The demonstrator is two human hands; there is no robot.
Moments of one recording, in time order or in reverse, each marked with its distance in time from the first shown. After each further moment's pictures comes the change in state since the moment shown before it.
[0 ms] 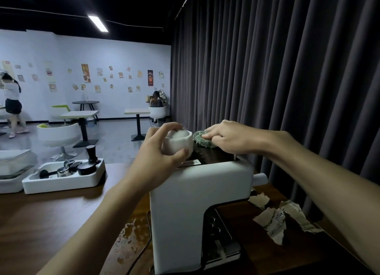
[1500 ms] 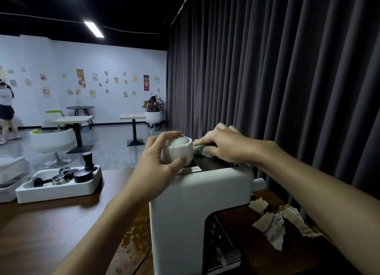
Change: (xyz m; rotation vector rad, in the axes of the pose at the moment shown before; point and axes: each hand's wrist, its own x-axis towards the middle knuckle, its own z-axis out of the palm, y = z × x) left_hand -0.006 -0.002 -0.003 -0.146 -0.052 0.041; right_hand -0.002 -0.008 0.008 -0.010 0.064 0.069
